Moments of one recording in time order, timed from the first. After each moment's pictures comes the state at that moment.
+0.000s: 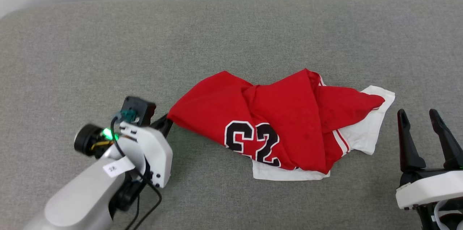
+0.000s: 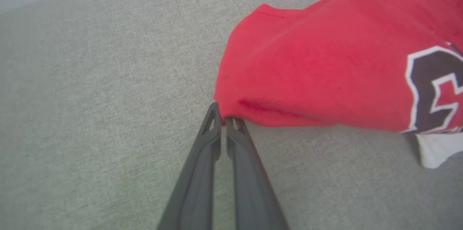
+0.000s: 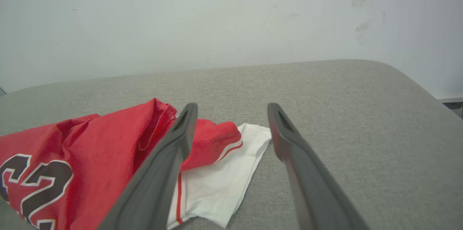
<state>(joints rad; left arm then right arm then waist) -0.60 0.61 -0.86 0.17 -0.76 0.19 0.18 0.01 -0.05 -0.16 -0.22 0.20 0.13 0.06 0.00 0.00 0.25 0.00</state>
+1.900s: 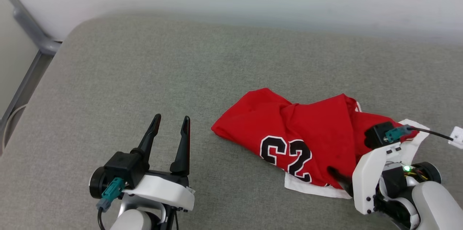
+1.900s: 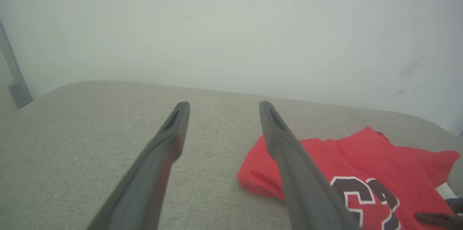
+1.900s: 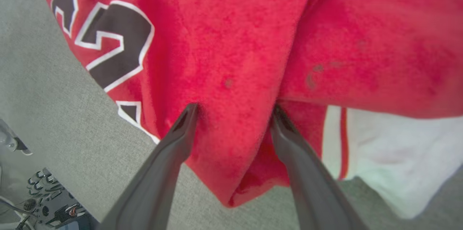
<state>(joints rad) -0.14 0.24 -0.38 0.03 -0.44 0.15 -0.26 -0.23 -0.27 0.21 0.18 0.46 0.13 0.67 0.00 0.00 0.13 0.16</state>
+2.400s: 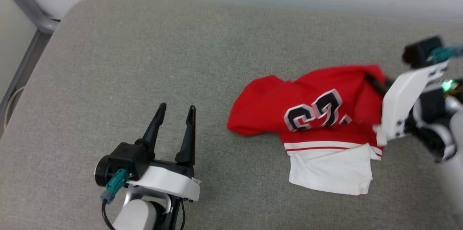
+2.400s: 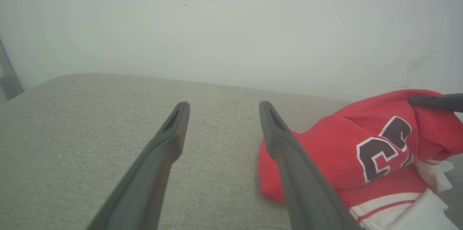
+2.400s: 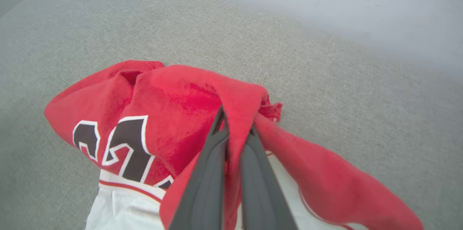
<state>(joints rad) -0.17 0.16 -0.31 0.06 -0.37 0.07 -0.26 -0.51 -0.36 0.21 0.19 0.46 0.13 0.60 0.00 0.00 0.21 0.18</state>
